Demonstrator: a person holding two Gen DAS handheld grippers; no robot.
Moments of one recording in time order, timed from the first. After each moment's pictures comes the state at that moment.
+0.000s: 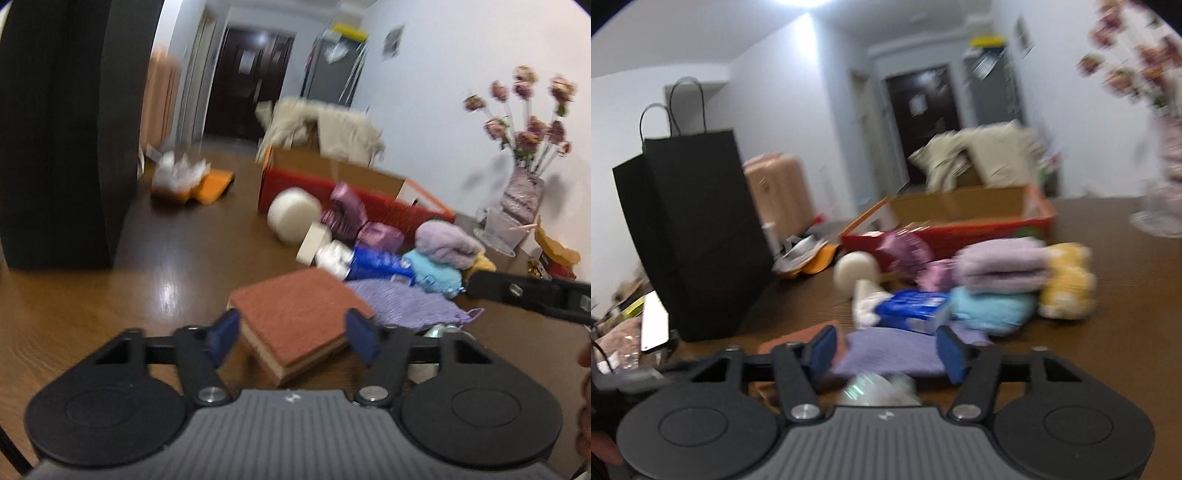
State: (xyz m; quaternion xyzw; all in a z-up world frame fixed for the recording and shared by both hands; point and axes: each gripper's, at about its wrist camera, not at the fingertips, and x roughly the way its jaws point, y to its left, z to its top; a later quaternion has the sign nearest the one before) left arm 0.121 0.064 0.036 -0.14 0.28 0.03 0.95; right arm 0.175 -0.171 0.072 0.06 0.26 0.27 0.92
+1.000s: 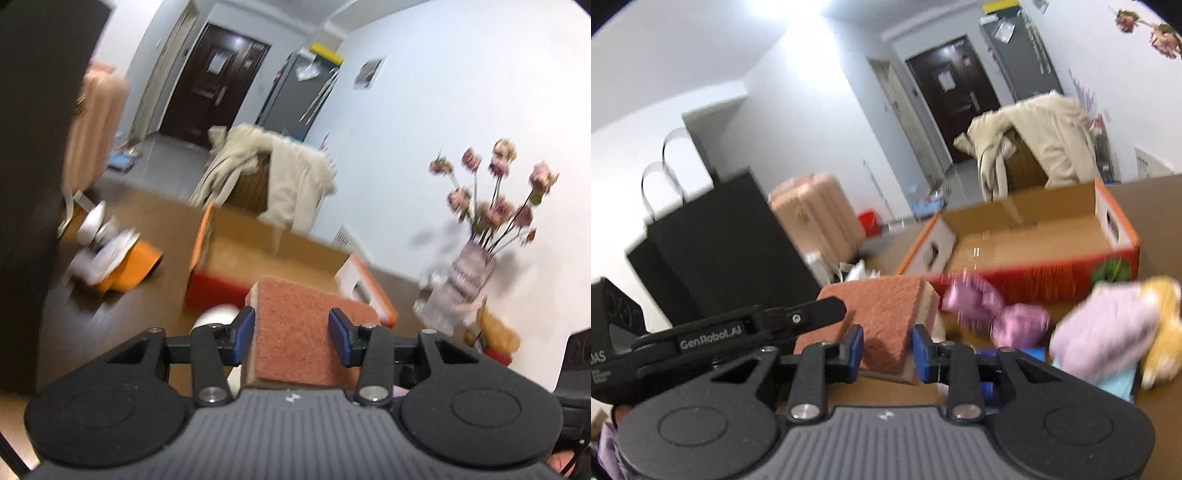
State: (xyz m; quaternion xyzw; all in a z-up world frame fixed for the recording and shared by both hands) left arm 0.218 0.085 0.140 -0.21 0.22 -0.07 0.95; right arm 0.263 -0.151 0.127 0.15 0.29 0.34 0.88
